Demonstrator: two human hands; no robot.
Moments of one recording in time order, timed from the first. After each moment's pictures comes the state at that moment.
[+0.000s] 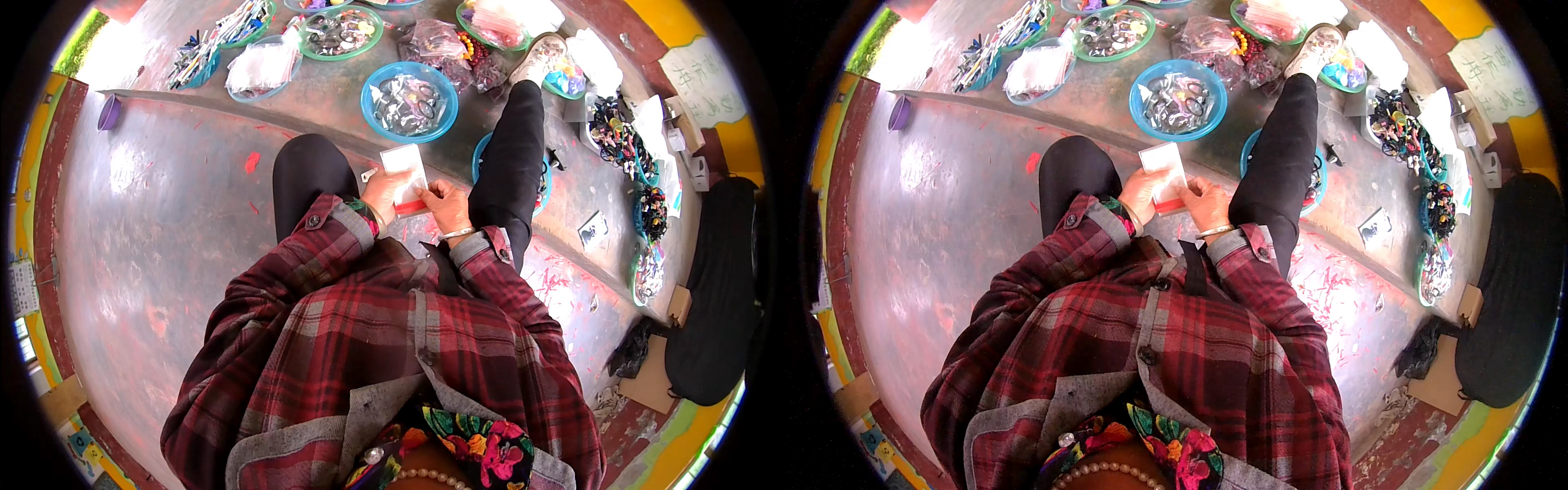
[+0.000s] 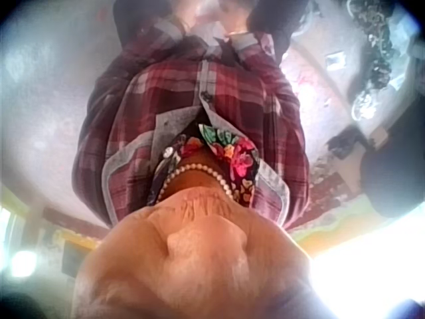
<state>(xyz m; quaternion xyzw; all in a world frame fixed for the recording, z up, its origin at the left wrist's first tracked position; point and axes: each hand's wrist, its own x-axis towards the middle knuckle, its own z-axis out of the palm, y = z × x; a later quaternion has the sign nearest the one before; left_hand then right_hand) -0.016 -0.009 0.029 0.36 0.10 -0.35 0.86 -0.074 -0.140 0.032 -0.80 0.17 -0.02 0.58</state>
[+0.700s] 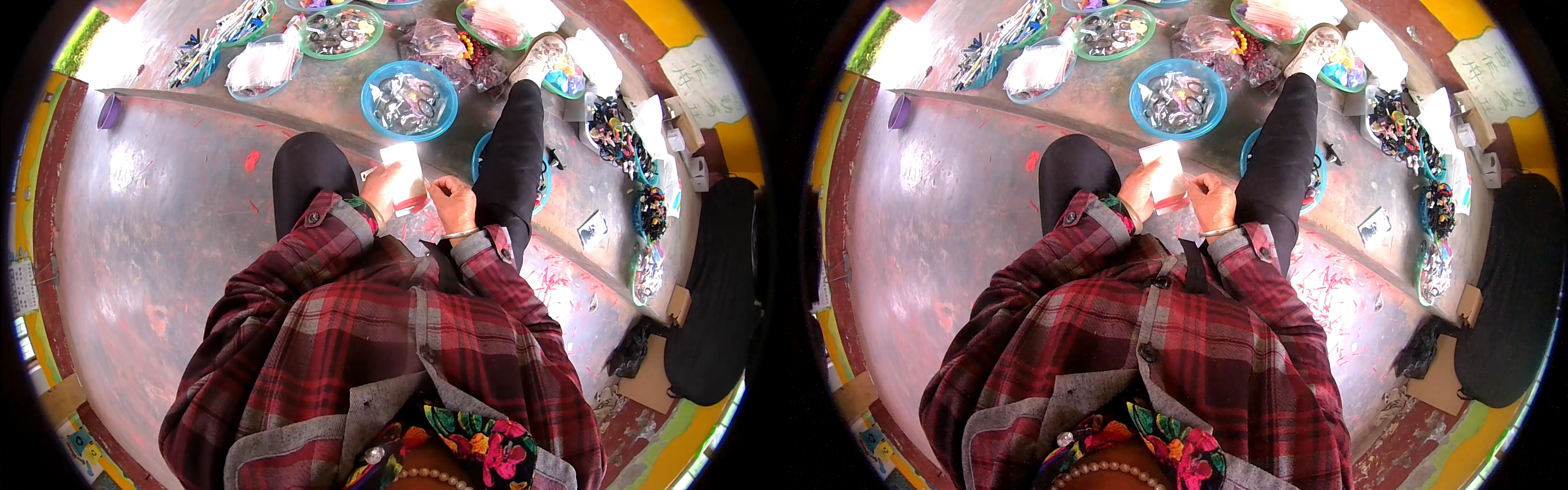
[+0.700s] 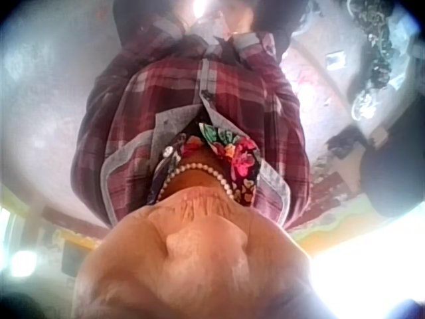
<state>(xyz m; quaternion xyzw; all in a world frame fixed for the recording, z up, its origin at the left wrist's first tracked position) -0.012 -0.007 0.001 0.35 0.07 -0.32 0.88 -0.077 -0.146 0.034 -0.84 0.19 -0.09 0.50</state>
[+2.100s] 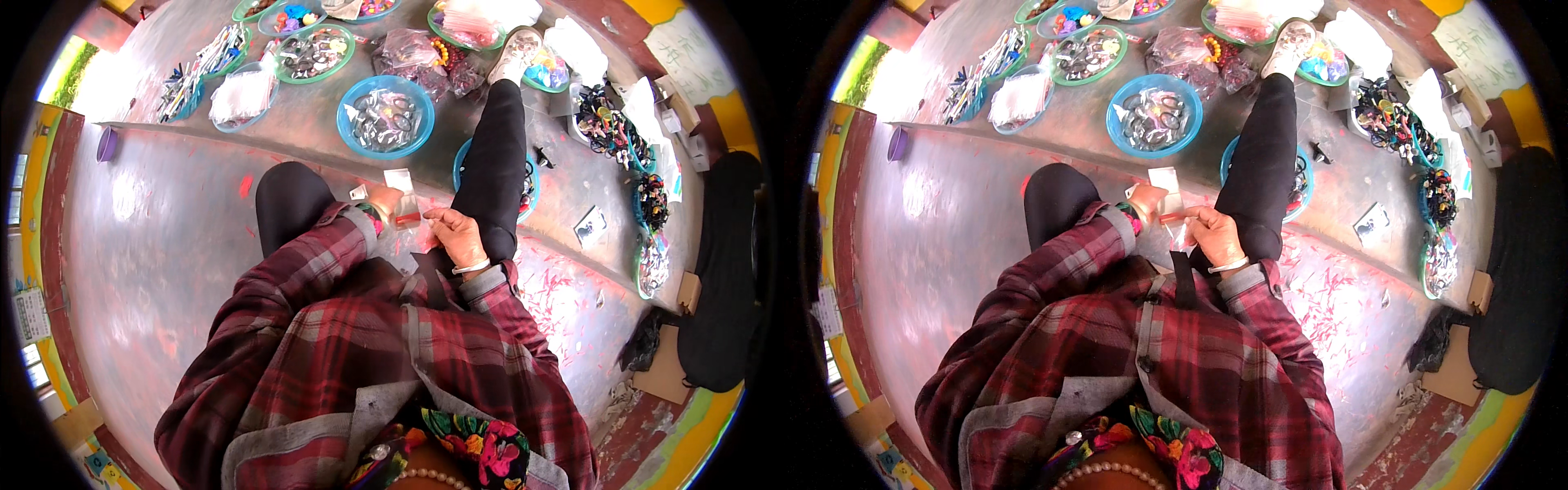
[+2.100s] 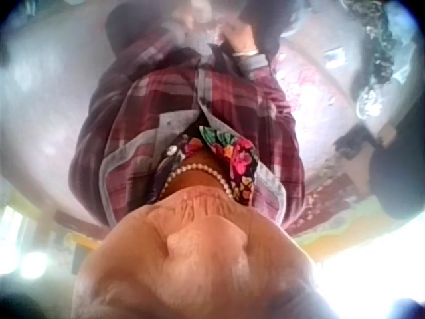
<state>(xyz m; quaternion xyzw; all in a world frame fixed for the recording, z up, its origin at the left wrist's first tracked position) 0.022 -0.045 -0.101 0.75 -0.10 -0.32 0.57 -0.115 -0.185 0.067 -0.63 0.15 0.05 0.76</state>
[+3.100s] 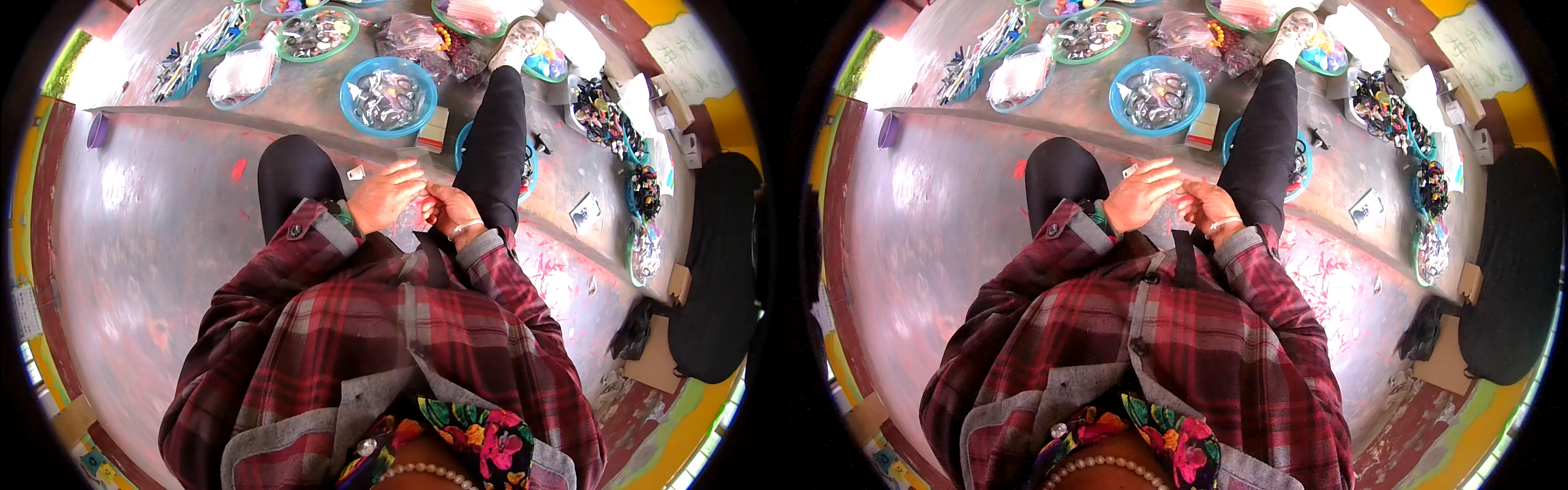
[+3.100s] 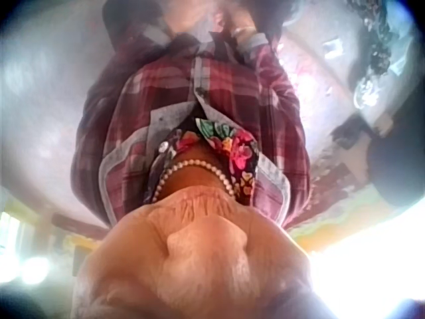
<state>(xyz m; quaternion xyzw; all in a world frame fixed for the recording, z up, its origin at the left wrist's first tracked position) -0.026 -0.008 0.082 0.76 -0.53 0.01 0.37 -0.098 -0.181 0.047 -0.40 0.28 0.20 0.85</state>
